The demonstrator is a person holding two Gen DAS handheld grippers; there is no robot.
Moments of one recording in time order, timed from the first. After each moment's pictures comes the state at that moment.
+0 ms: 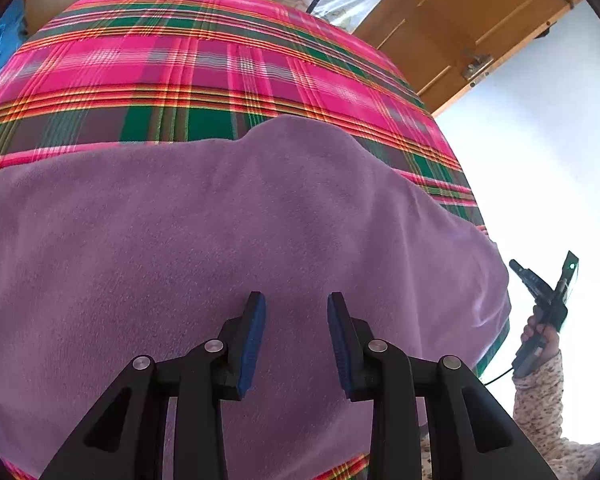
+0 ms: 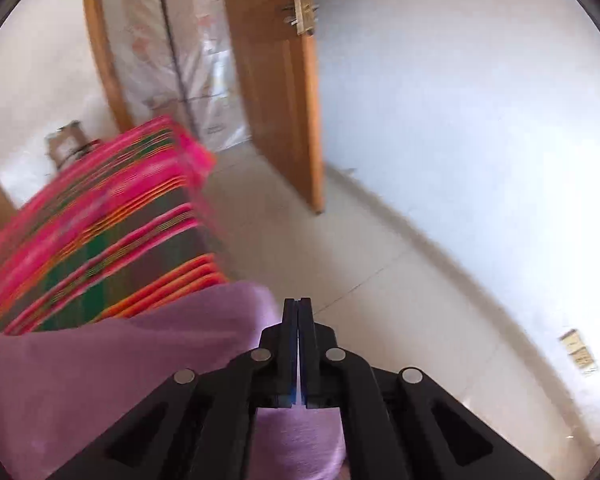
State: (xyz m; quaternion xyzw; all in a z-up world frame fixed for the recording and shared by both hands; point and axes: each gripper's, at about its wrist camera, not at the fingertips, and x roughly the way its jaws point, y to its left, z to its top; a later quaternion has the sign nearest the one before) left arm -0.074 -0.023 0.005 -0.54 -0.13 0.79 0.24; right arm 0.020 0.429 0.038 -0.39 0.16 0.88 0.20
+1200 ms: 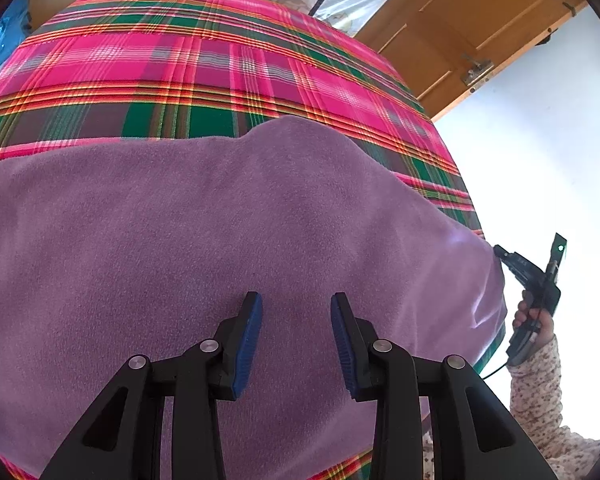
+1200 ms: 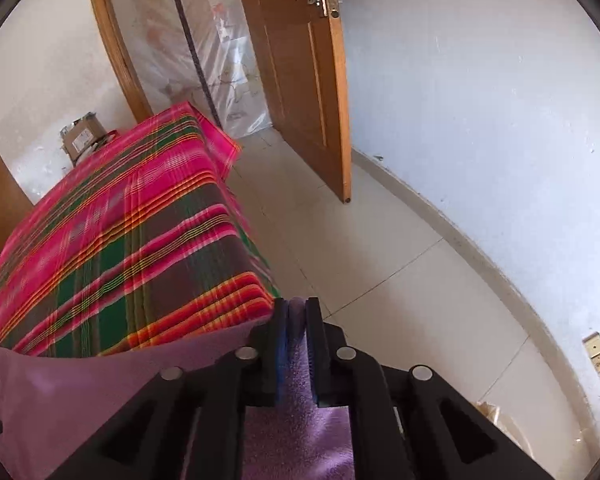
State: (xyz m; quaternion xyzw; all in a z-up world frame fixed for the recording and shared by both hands) left arm -0.070 -0.023 0.006 -0.54 -0.14 0.79 0.24; right arm -0.028 0.419 0.035 -0.42 0.15 0.88 0.18
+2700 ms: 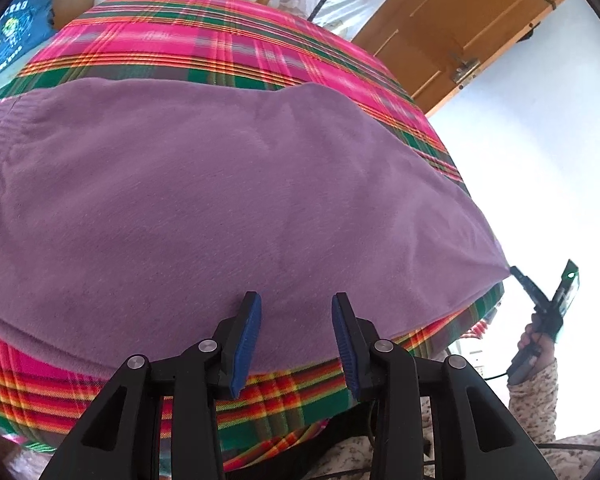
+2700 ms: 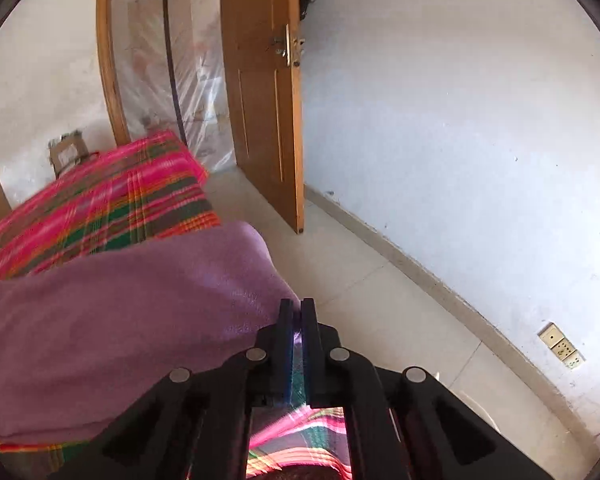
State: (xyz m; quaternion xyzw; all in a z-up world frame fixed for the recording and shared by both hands) left arm 0.012 -0.065 0.001 -0.52 -0.15 0.80 0.24; right arm 0.107 0.372 0.043 -0.36 0.10 0.89 0.25
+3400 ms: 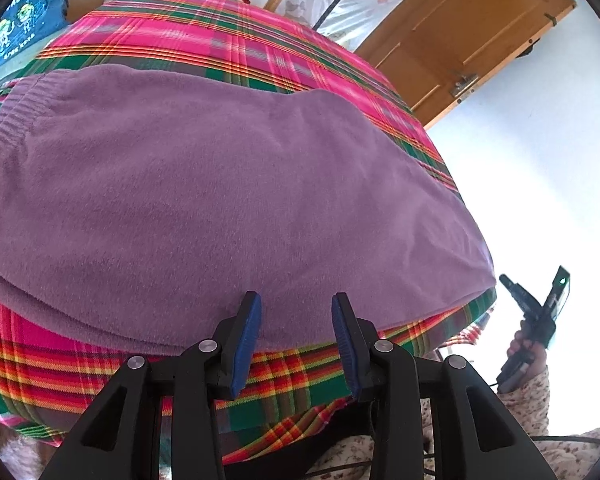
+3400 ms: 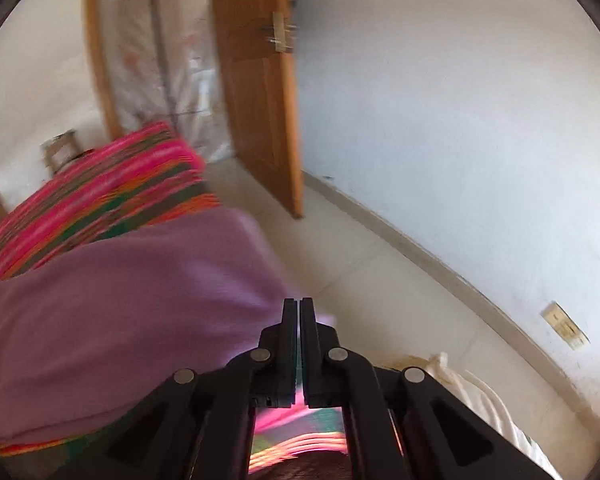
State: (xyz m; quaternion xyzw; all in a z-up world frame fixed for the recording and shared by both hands) left arm 0.028 -0.079 -0.003 -0.51 -0.16 0.81 0.24; right arm 0.113 0.343 0.046 -0.36 0.12 0.90 0.21
